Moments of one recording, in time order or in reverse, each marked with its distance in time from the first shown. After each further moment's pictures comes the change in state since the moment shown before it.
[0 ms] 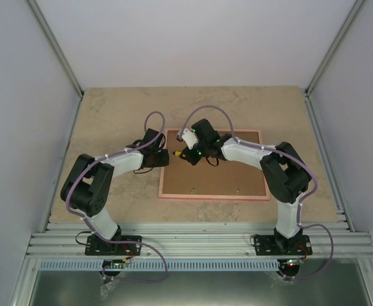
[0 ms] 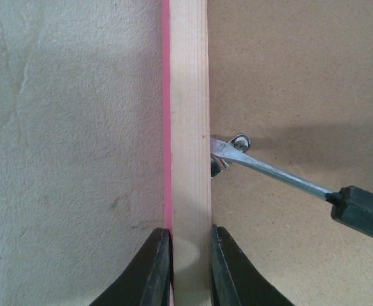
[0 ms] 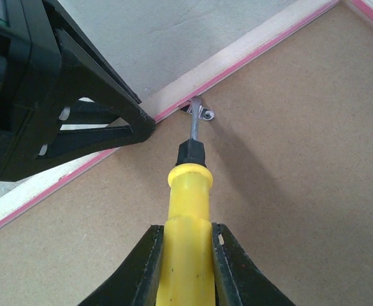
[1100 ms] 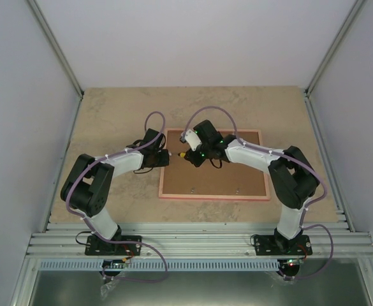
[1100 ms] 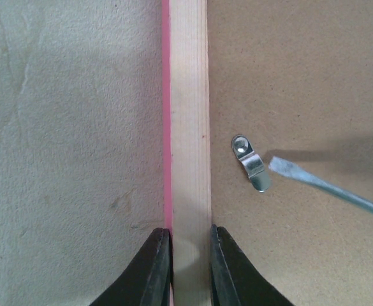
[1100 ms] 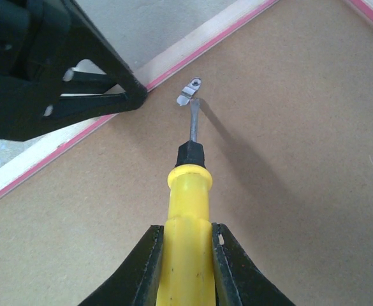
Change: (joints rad) left arm -0.003 0.000 0.000 0.000 -0.007 0.000; right arm 0.014 -0.077 -0.027 -0.084 0.096 0.005
